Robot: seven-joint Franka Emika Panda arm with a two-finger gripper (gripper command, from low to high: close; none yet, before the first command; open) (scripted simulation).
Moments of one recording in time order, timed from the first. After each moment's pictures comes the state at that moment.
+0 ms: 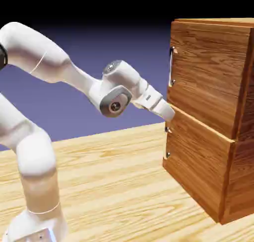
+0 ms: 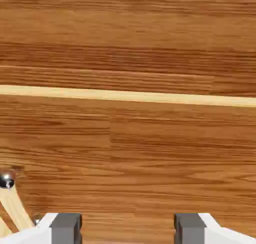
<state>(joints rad) -0.03 -0.59 0.04 -2.79 0.12 3.04 0.66</state>
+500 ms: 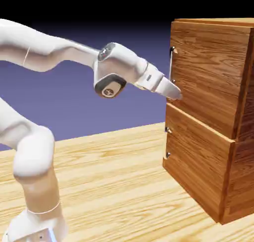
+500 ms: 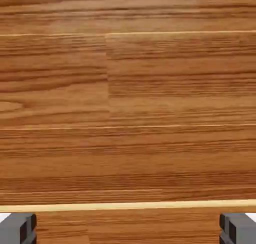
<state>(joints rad) -0.24 -0.67 0.29 -2.67 0.77 3.03 0.20</state>
